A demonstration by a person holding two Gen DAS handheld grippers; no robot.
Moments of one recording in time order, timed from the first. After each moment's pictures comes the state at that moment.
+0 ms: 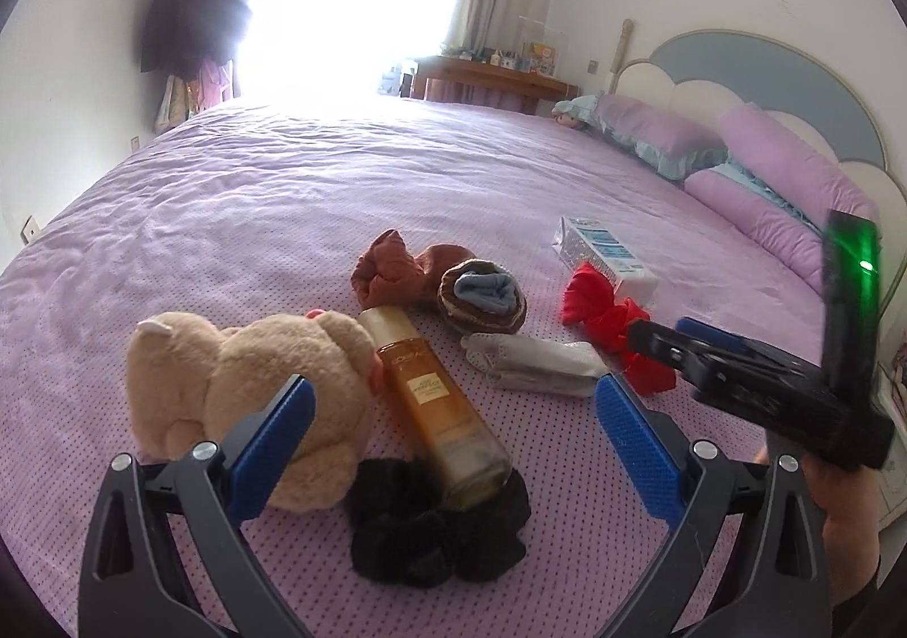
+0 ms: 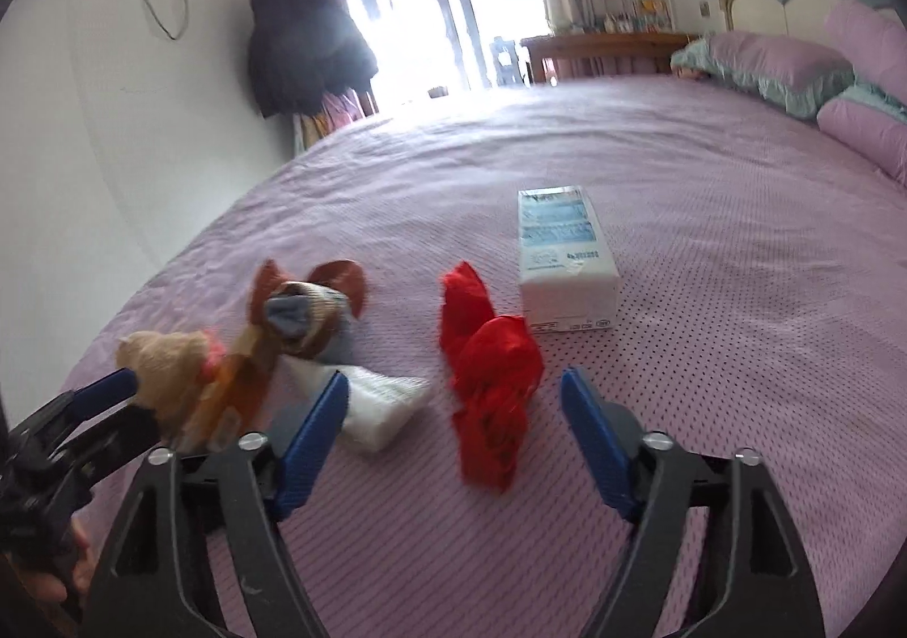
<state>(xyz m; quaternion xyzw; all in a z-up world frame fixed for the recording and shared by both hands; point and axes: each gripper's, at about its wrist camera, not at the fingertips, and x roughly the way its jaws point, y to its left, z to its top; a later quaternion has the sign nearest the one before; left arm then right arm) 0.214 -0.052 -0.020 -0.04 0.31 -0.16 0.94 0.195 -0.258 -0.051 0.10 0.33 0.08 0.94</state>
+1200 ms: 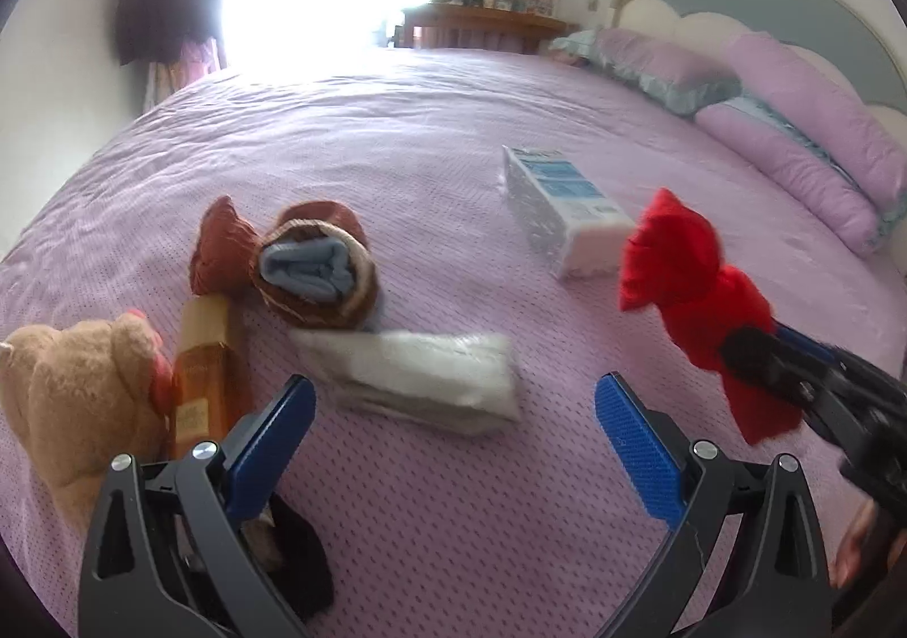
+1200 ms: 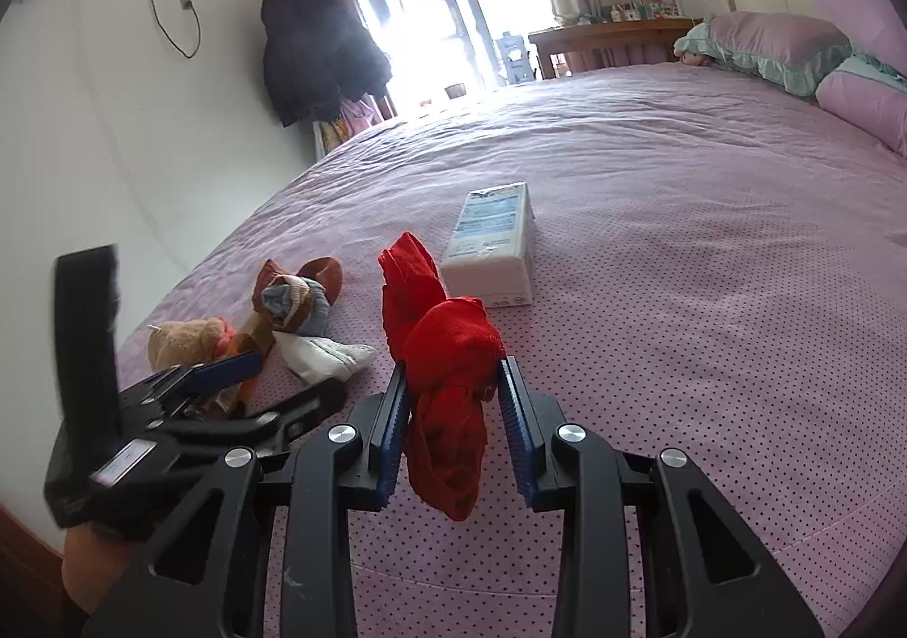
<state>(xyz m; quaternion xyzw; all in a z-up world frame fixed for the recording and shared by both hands) 0.258 -0.155 -0.048 0.01 0.37 -0.13 0.92 0.149 -0.318 -0.036 0.12 0.31 0.13 0.94</state>
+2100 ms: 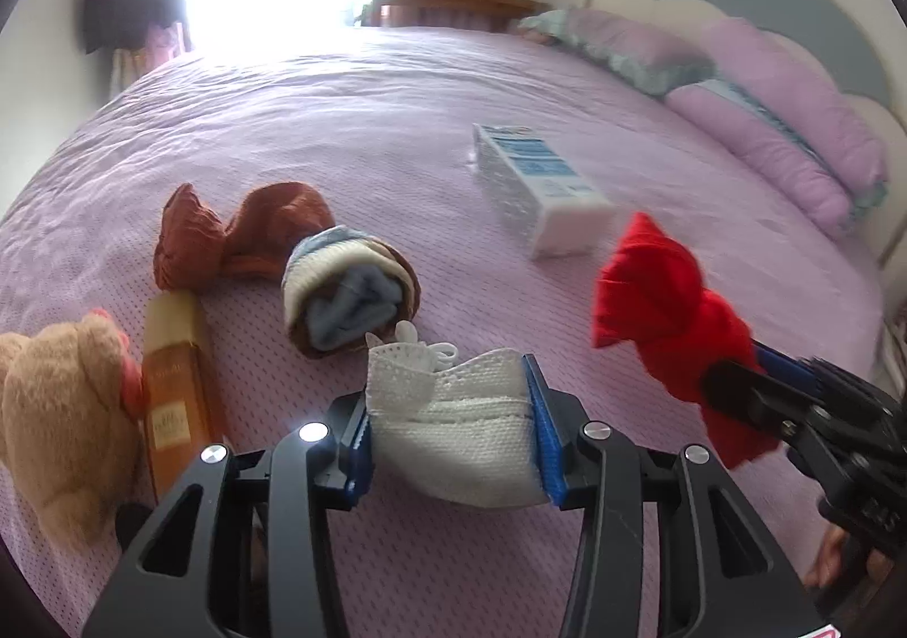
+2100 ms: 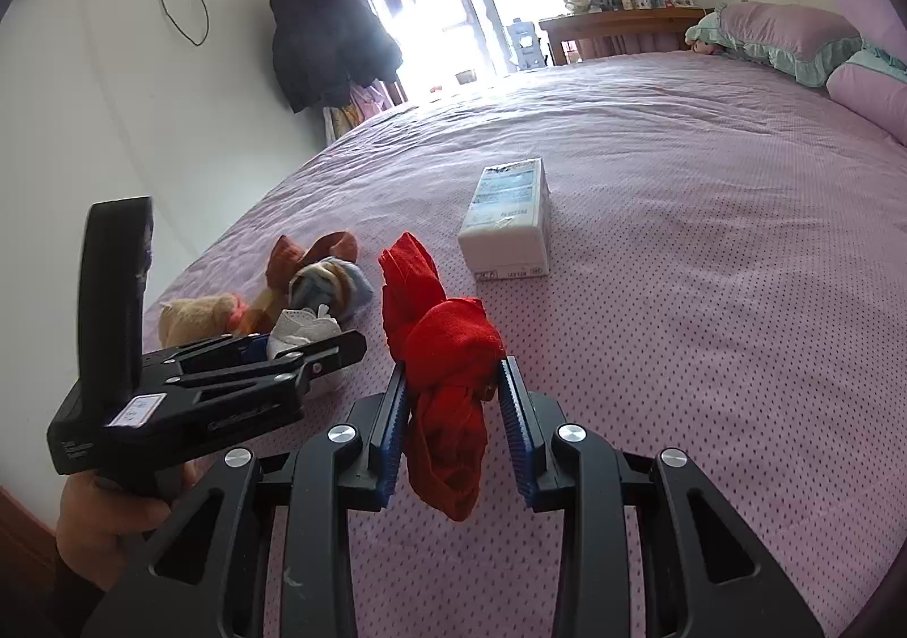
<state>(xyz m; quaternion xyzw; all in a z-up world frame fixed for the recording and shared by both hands) 0.251 -0.154 -0.050 0.01 0.40 -0.20 0.90 0.136 -0.317 -0.042 0.11 0.32 0.14 0.93</state>
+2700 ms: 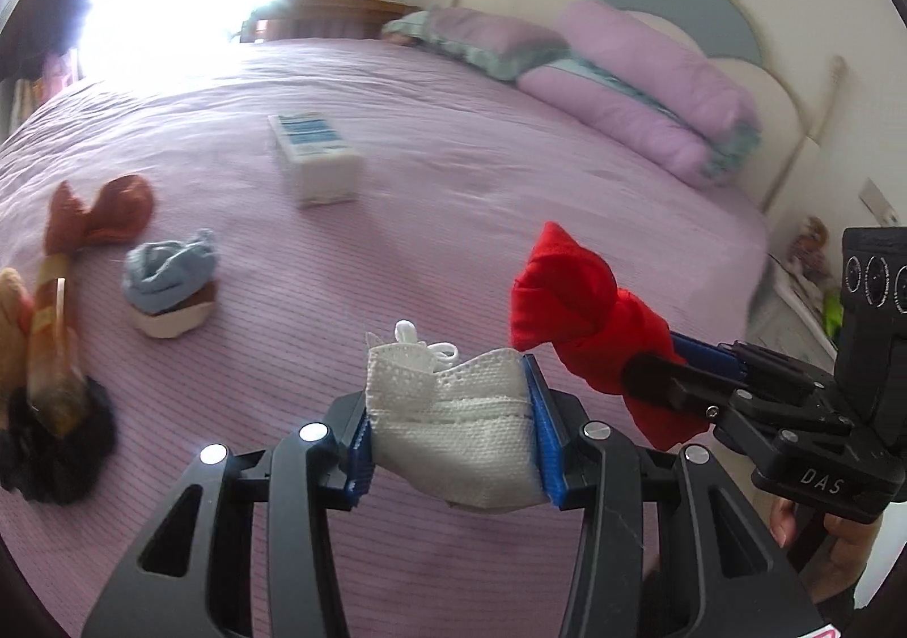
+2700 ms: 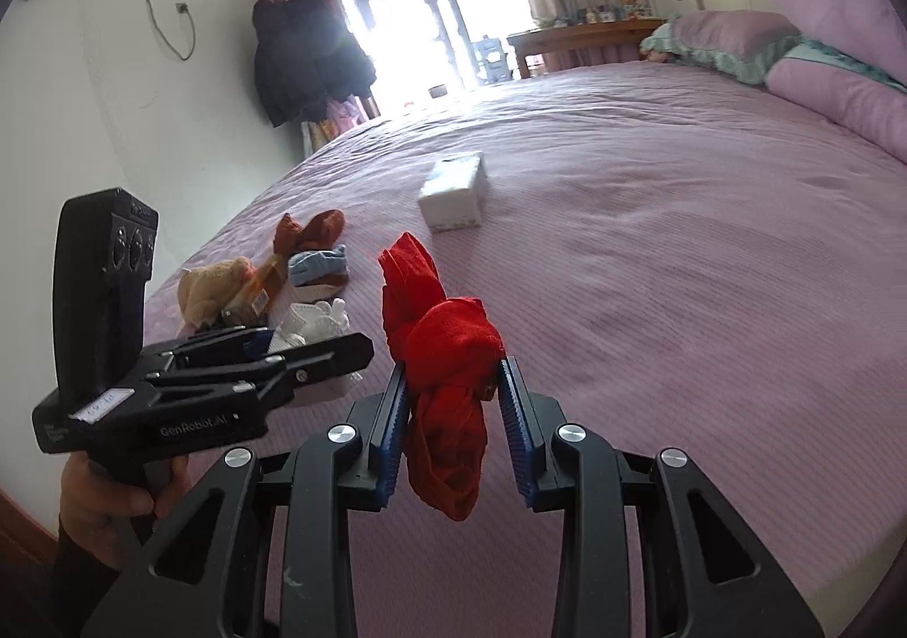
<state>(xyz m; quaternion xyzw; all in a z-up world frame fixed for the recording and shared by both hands) 0.157 -0.209 -0.041 0.01 0.37 -0.35 0.86 0.018 -0.360 -0.041 0.12 0.31 0.09 0.94</state>
